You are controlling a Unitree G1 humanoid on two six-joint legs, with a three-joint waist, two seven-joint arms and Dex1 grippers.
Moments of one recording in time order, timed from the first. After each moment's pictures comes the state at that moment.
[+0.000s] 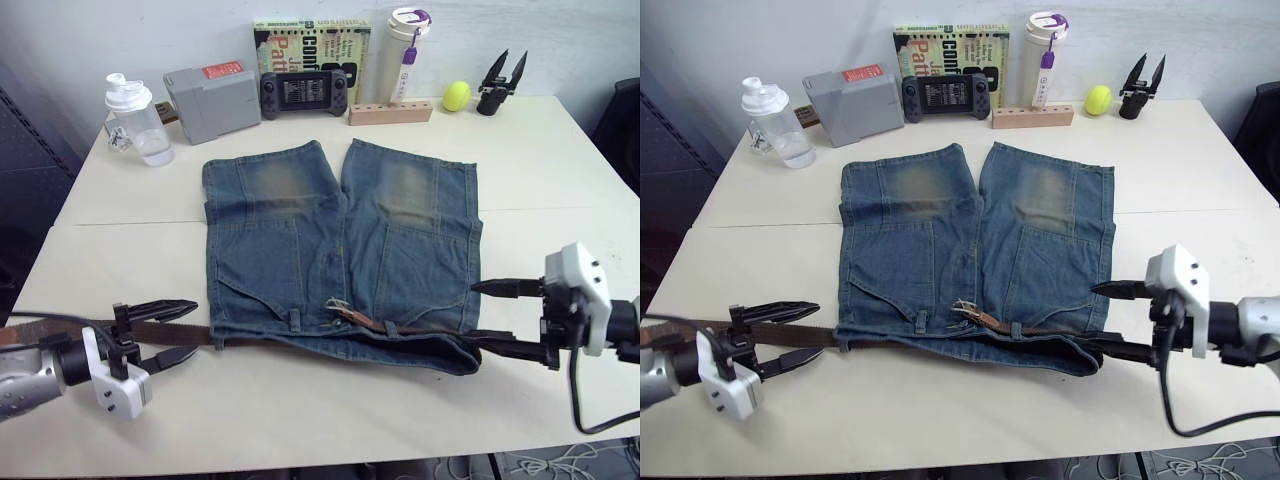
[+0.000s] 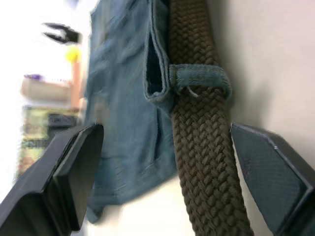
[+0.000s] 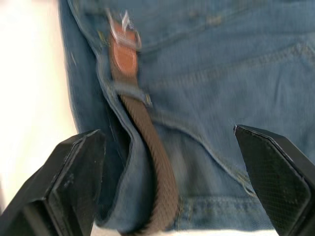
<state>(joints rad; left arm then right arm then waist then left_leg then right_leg) 0.17 1.30 0.03 0.18 0.13 -1.05 -0.30 0.01 -1.07 -0.44 -0.38 0.76 0.70 1.21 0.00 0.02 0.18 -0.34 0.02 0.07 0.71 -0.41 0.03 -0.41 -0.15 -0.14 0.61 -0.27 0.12</state>
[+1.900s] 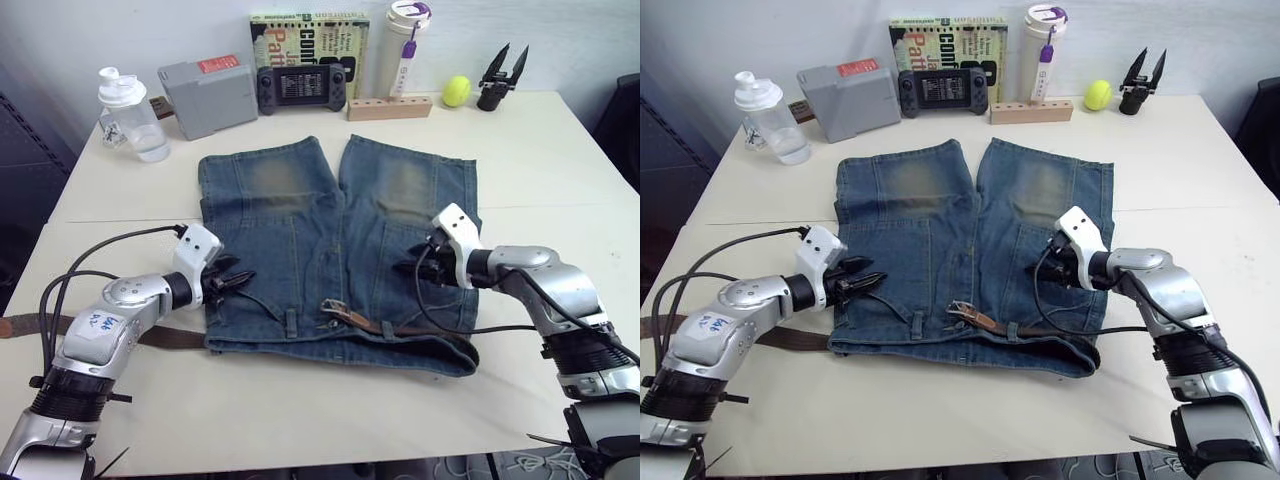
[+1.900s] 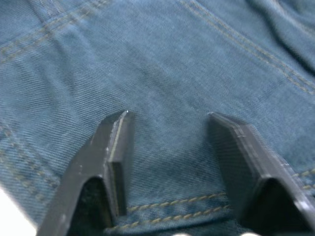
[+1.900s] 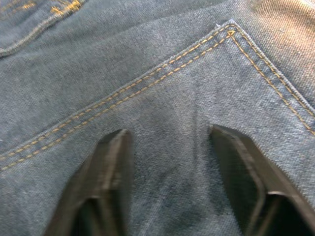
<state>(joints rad) -0.33 0.77 -0.05 -0.10 -0.53 0.61 -0.46 -0.60 -0.69 0.15 0.09 0.36 0.74 0.78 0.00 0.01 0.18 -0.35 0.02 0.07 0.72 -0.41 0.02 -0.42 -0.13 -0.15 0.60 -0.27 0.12</state>
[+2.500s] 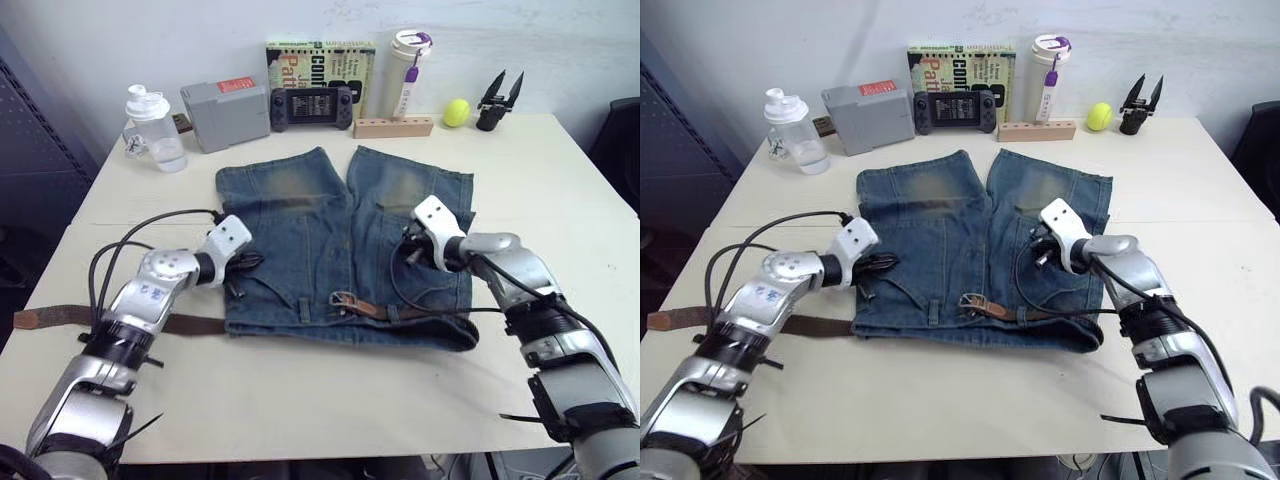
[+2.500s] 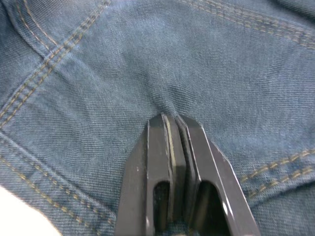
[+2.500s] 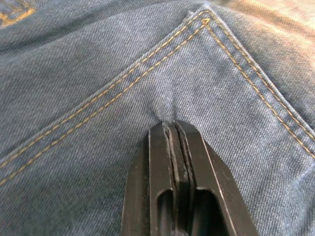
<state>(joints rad) -0.66 0.66 -0.29 0.39 -0.19 0.30 -0.65 -0.81 -0.56 0.25 0.47 0.14 0.58 0.66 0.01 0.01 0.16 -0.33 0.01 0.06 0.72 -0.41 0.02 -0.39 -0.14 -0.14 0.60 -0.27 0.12</state>
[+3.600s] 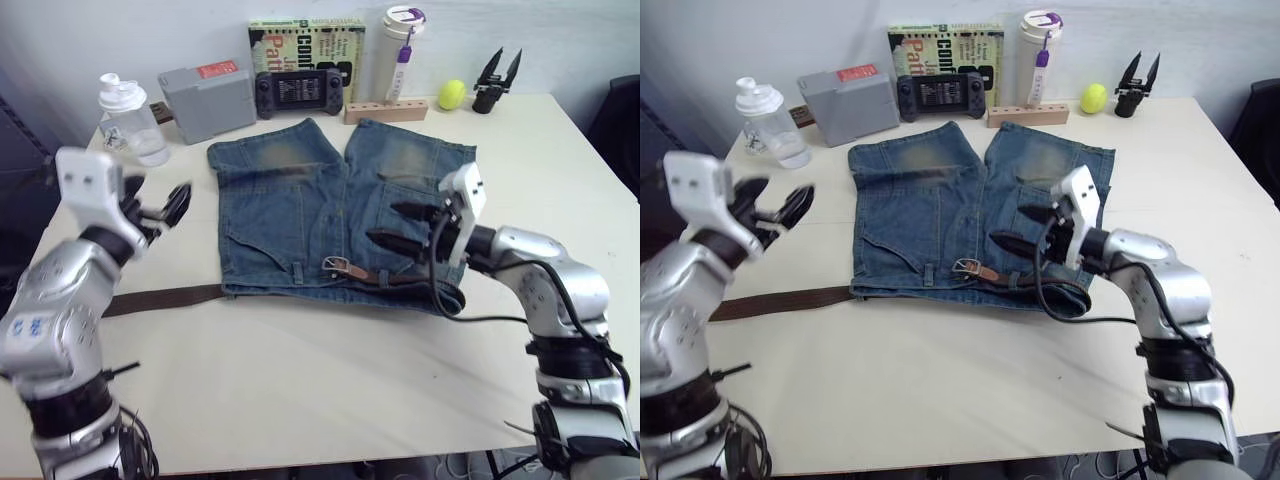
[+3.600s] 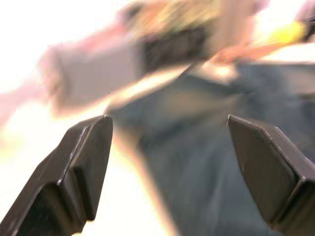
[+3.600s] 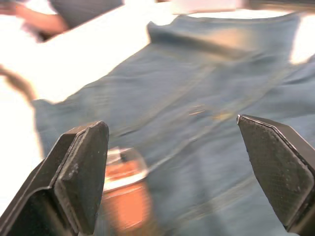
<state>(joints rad) -0.33 0.43 0.62 -0.58 -0.40 1.16 -0.12 -0.53 -0.55 -0.09 -0.17 0.57 0.75 0.87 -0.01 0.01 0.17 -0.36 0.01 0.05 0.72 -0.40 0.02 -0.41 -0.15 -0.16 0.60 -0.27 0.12</state>
